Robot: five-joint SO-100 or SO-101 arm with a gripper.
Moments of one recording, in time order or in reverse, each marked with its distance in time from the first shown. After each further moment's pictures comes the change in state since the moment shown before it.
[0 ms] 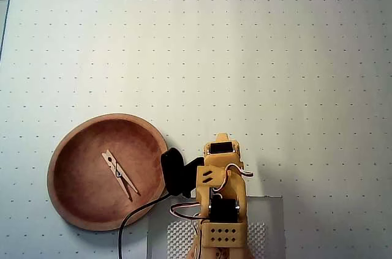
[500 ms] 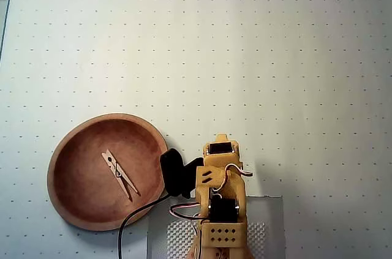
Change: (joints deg) arm -0.3 0.0 0.0 0.0 0.0
